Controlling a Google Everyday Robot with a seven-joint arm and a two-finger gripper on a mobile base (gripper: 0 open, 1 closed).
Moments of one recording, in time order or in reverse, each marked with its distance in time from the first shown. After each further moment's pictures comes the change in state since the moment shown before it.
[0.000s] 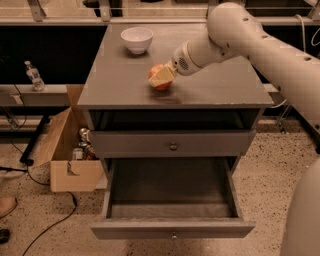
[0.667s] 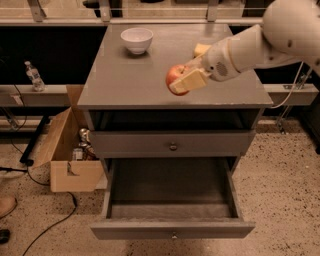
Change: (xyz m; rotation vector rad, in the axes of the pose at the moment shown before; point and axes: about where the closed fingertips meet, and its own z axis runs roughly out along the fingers) arm 0.026 0.042 -0.099 -0.091 -0.104 -0.135
